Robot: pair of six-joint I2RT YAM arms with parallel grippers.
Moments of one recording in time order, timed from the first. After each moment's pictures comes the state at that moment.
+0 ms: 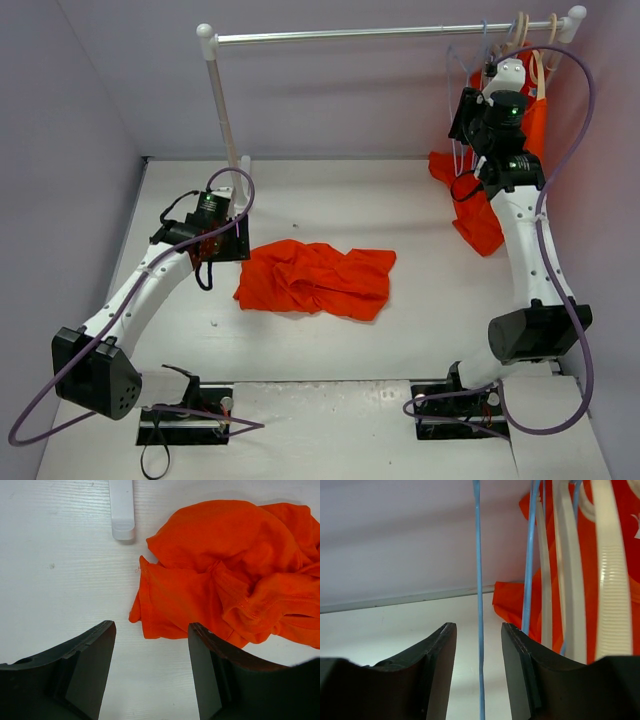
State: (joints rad) left arm -0.34 1.30 1.15 -0.79 -0.08 -0.34; right arm 0.05 1.54 1.75 -0.40 0.15 0.08
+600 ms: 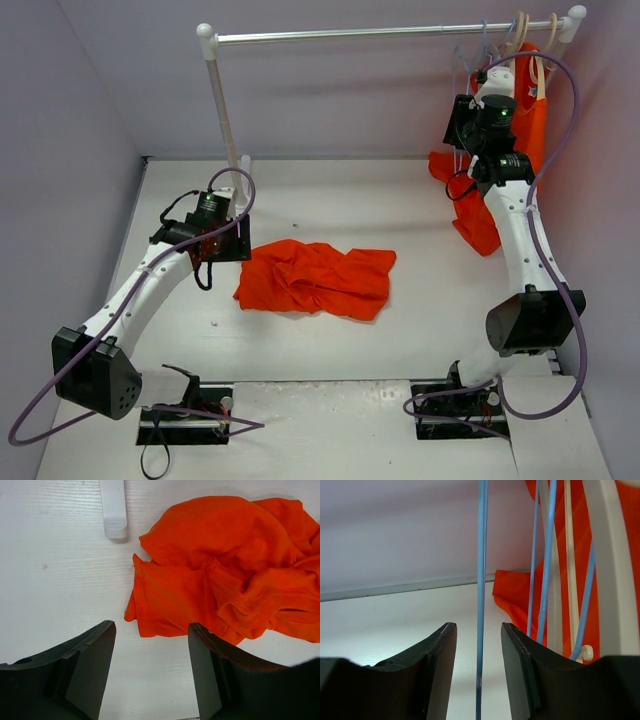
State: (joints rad) left arm -0.34 1.30 1.15 -0.79 -0.06 -0.34; right arm 0.04 1.60 1.71 -0.36 0.13 0.08
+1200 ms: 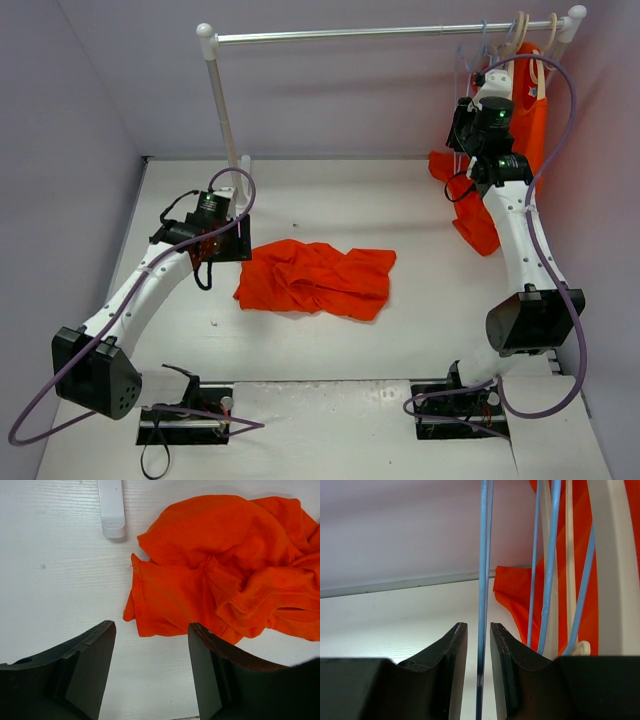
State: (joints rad) left arm -0.34 1.30 1.15 -0.79 -0.05 -0.33; right arm 0.04 1.60 1.69 -0.36 0.13 0.08
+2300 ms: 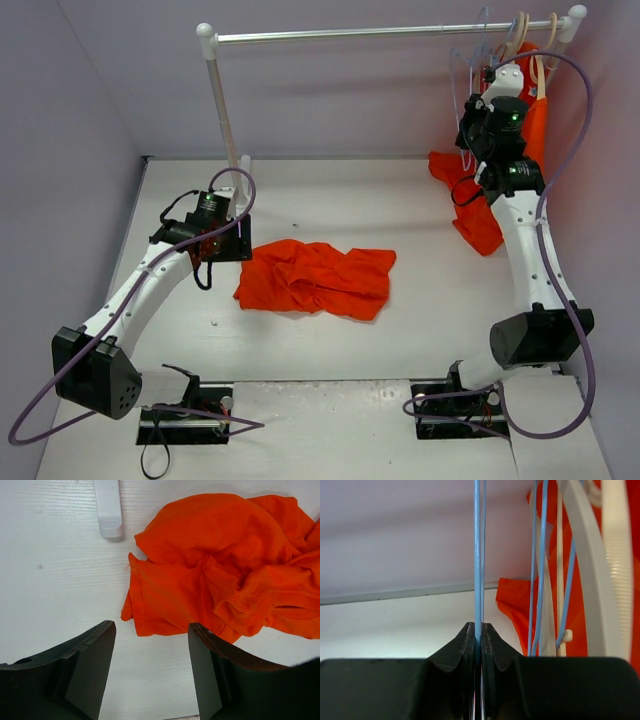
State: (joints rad) left arm -0.34 1.30 1.15 -0.79 -0.04 -0.33; right arm 0.04 1.54 1.68 -0.36 0.12 0.07
